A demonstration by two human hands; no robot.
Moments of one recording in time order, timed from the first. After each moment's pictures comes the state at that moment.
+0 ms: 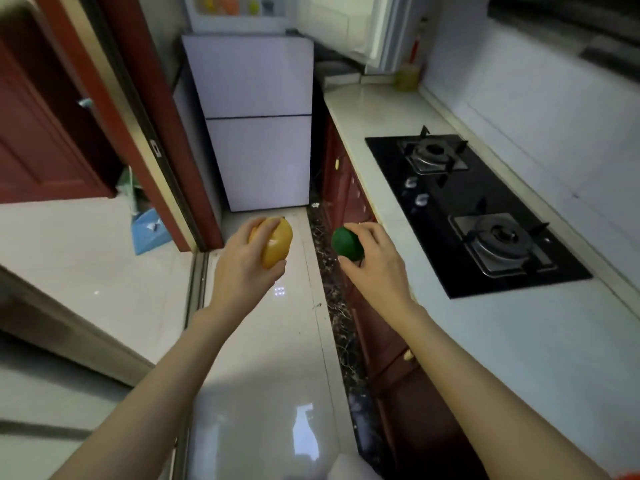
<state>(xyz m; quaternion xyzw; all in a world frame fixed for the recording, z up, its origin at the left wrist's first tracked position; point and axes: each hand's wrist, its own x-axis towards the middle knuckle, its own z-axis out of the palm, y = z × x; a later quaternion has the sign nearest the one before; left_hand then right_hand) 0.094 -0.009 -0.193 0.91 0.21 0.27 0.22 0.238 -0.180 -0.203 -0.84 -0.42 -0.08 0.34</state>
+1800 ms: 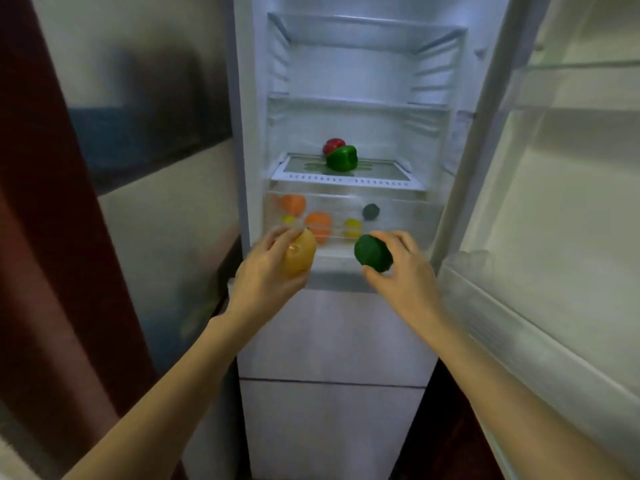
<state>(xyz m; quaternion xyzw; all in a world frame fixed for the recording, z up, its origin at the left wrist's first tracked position) 0.696 0.799 -0.055 0.87 0.21 0.42 0.16 0.868 0.653 -0.048 -0.75 -0.50 -0.18 0.39</state>
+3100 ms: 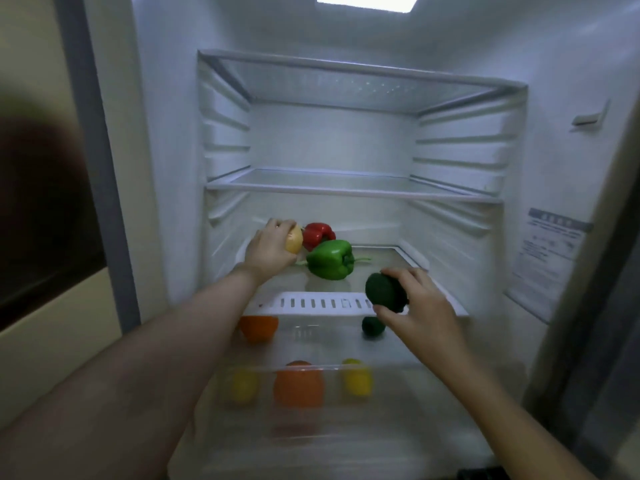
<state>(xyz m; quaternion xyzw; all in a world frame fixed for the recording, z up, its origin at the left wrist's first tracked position) 1.021 1.133 0.043 0.90 0.26 0.34 0.11 1.082 0.858 0.019 -0.78 -0.46 -0.20 0.38</state>
